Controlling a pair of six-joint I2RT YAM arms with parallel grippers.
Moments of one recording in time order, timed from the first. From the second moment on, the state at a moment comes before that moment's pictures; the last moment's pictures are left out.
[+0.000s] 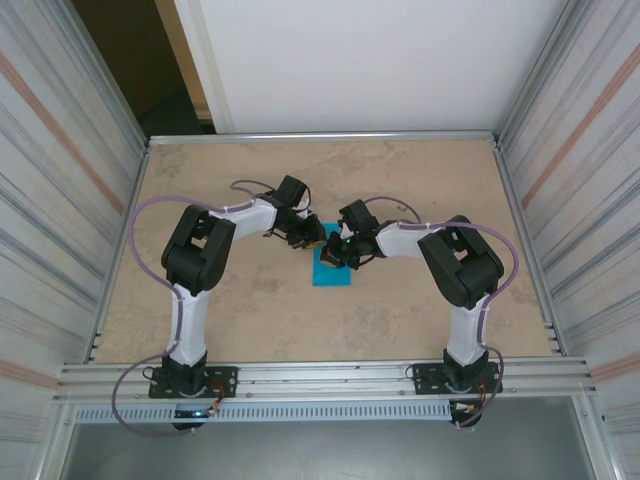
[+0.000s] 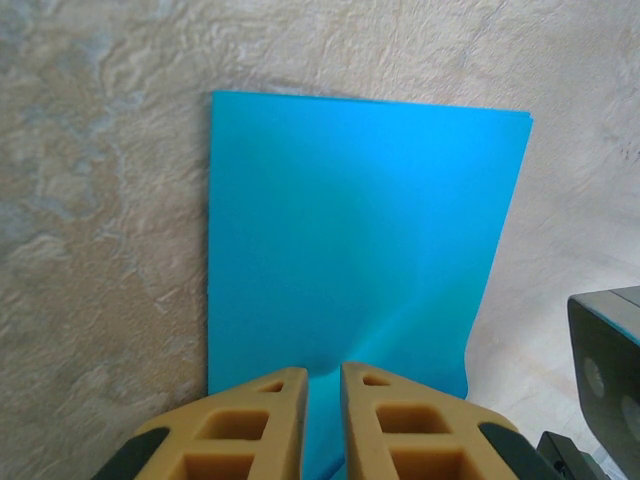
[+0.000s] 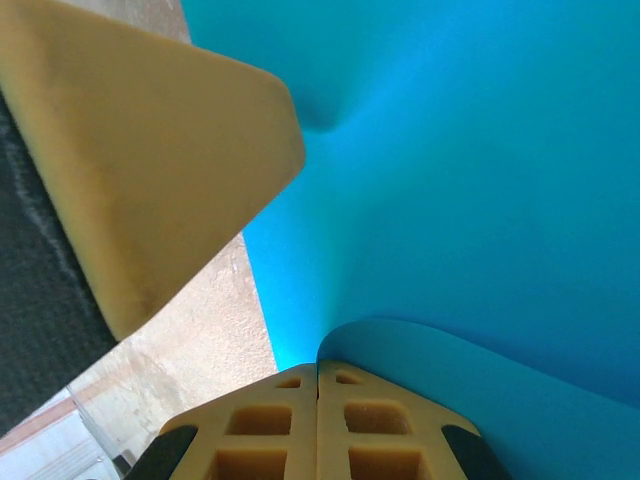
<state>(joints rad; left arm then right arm) -0.51 2.10 1.39 -0.42 0.50 -0.71 0.61 1.93 1.05 -0.12 -0.47 0.96</state>
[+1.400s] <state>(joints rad) -0.51 2.10 1.39 -0.42 0.49 -0.71 0.61 1.93 1.05 -0.14 -0.46 0.96</state>
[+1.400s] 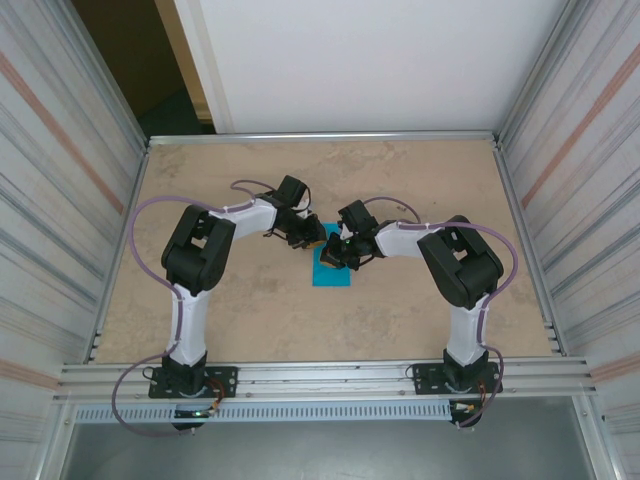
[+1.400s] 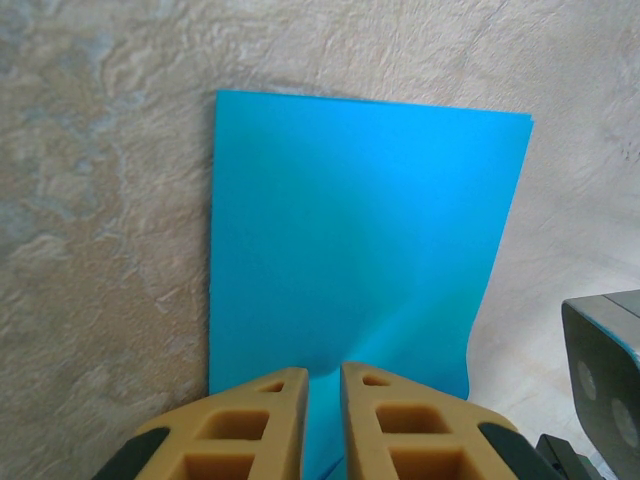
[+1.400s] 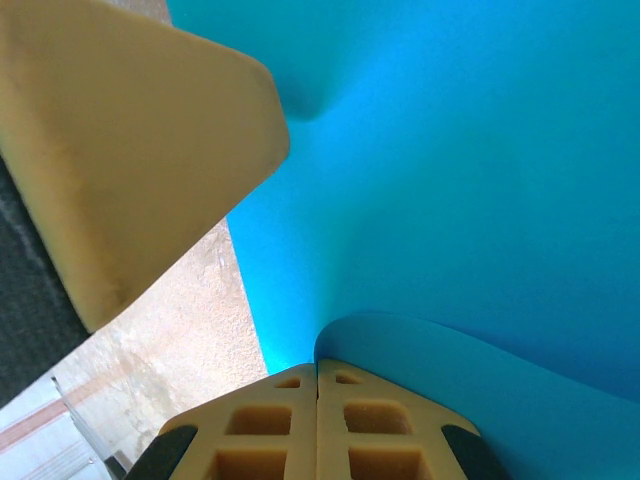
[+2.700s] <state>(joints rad) -0.48 2.12 1.41 -0.42 0.50 -0.71 0.62 1.90 1.03 -0.14 -0.44 0.97</state>
